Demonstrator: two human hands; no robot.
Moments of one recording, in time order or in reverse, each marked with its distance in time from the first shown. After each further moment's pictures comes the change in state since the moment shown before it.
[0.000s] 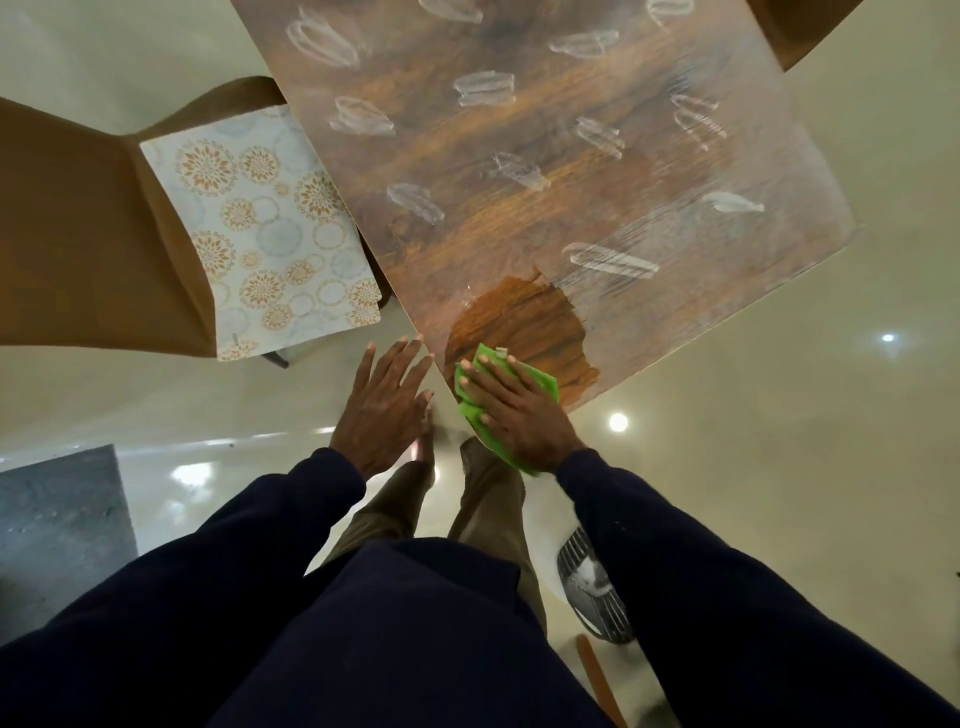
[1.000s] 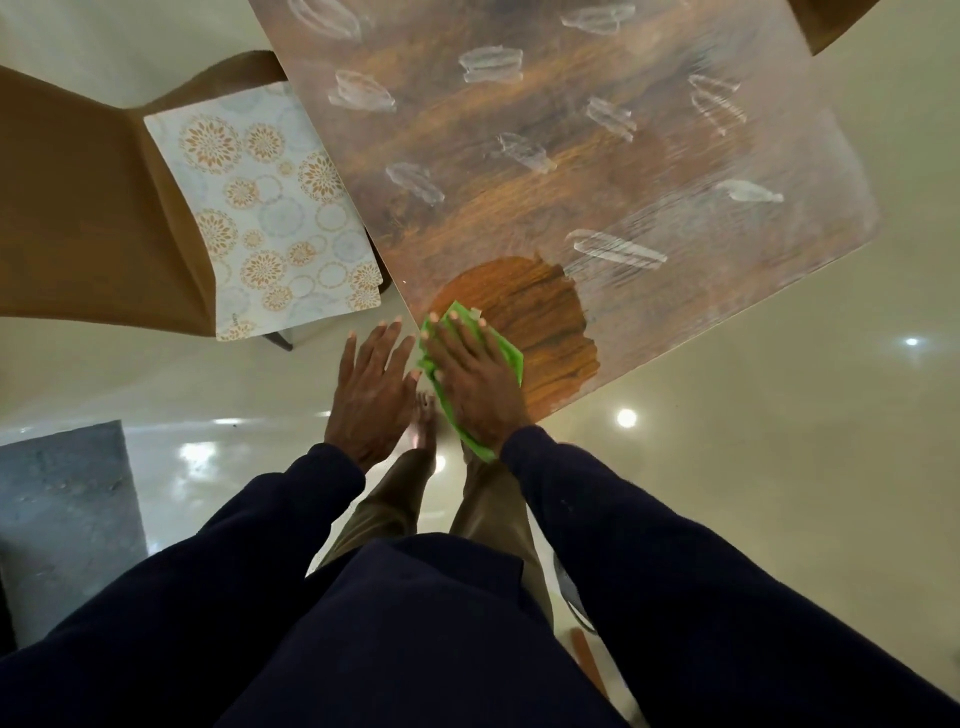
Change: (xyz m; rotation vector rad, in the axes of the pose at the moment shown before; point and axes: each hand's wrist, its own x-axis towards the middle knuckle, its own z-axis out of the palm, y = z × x) left_hand -0.003 0.021 -0.004 0.049 0.102 -0.169; right_hand 0.051 -0.032 0.000 0.027 -0.012 0.143
